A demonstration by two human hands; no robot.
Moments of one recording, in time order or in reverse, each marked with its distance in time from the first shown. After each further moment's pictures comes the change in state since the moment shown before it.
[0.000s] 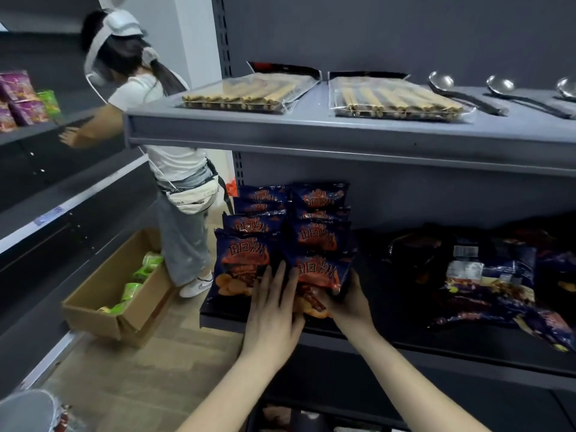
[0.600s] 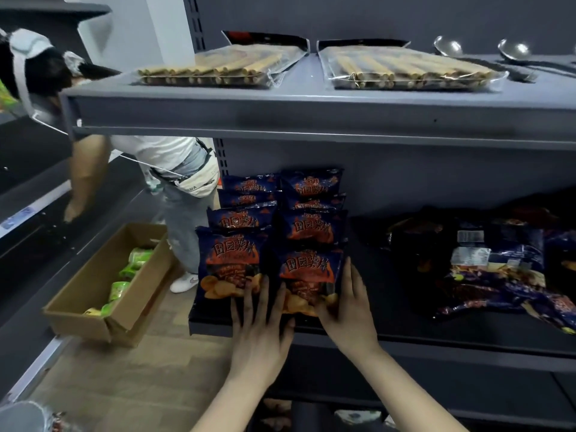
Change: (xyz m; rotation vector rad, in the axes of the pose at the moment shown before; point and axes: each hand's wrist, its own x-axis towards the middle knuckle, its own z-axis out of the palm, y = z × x) left_hand -0.013 -0.029 0.033 0.209 -0.148 -0.058; right_hand -0.011 0.017 0.006 -0.460 0.087 -0.275
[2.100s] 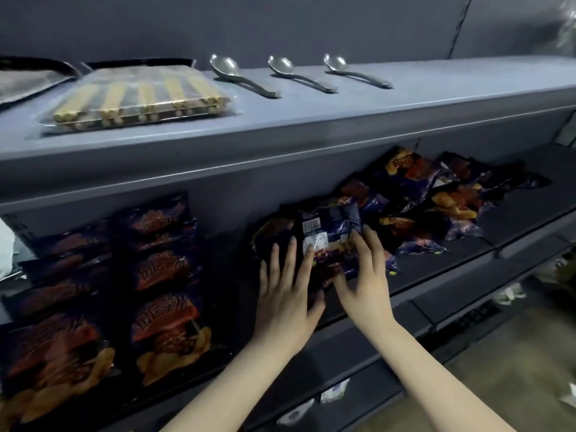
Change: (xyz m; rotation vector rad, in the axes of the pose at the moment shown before) left_hand 0.076 0.195 -0.026 -0.346 -0.042 0.580; right_hand -0.032 0.066 -0.172 -0.189 0.627 0.126
